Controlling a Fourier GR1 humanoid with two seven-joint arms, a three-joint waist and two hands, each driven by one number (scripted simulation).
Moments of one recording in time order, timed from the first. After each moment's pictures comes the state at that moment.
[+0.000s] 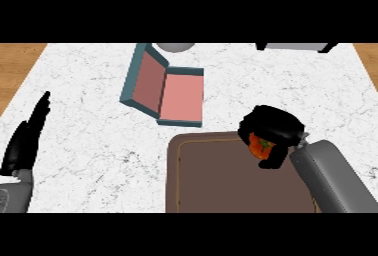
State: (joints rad) left arm -0.14 0.35 0.14 -1.35 -0.23 0.09 0.06; right arm -0.46 -0.30 0.26 -1.18 1.13 0.20 -0.71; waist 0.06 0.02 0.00
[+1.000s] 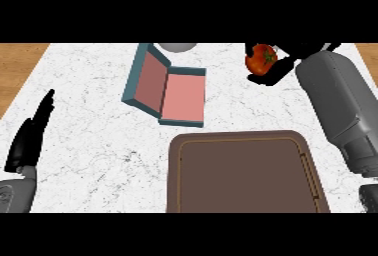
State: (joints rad) left arm -0.16 0.35 0.14 -1.33 -0.24 0.08 0.06; right arm -1.12 -0.31 -0.13 -0.50 0.93 0.04 -0.94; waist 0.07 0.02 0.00
